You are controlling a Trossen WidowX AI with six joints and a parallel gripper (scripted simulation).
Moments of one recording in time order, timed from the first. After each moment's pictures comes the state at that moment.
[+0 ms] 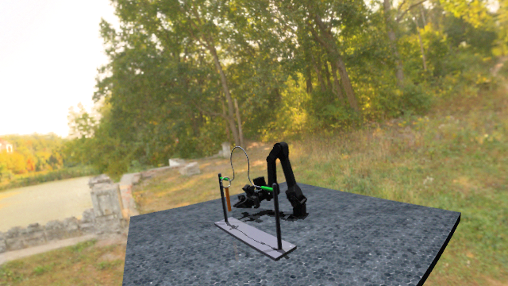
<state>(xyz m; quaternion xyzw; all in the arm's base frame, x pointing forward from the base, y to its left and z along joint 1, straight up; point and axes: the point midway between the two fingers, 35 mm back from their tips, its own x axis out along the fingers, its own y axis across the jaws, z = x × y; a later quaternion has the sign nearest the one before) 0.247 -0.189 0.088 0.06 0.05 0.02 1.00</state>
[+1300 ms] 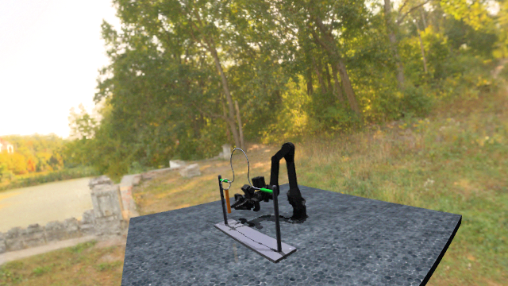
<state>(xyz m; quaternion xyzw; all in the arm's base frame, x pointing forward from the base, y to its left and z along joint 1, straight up) 0.279 -0.137 0.115 -0.01 0.04 0.07 1.00</state>
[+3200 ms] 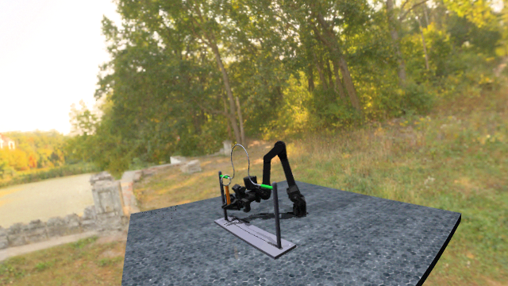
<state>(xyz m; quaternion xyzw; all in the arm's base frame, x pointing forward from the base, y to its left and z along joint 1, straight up) 0.338 -0.129 0.111 -0.01 0.04 0.07 1.00</state>
